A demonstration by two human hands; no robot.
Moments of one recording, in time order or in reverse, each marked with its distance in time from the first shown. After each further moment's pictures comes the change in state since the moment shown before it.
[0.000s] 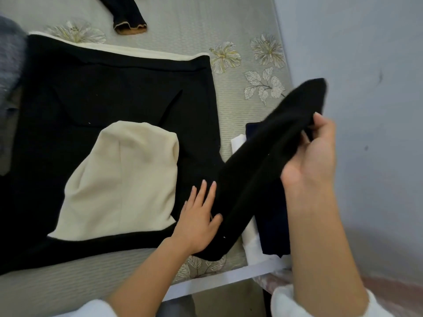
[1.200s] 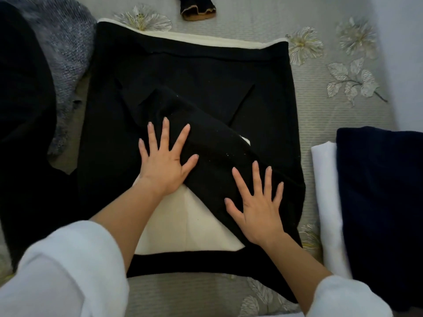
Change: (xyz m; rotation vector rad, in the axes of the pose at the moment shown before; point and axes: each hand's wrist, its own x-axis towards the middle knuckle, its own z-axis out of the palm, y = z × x) left_hand 0.058 -0.181 -0.156 0.494 0.289 -0.289; right_hand 0.011 0.248 -0.058 -2.150 -0.707 -0.389
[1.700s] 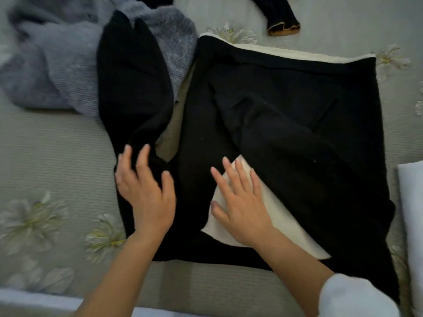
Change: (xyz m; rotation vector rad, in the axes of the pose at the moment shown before) left_hand -0.128 -0.137 -0.026 -0.473 0.743 -0.370; right_hand -0.002 -0.188 0.014 0.026 0.165 -0.471
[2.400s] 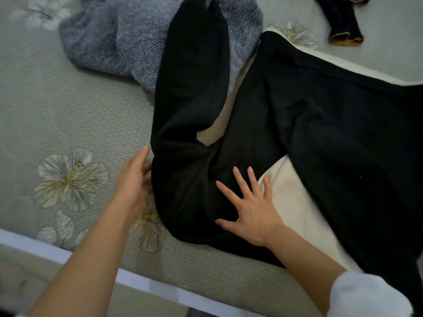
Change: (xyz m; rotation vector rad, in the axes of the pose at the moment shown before) left_hand 0.028 -0.104 -0.054 -0.976 -0.234 -0.913; right_hand 0.012 -0.043 0.019 -0.246 -0.417 -0.153
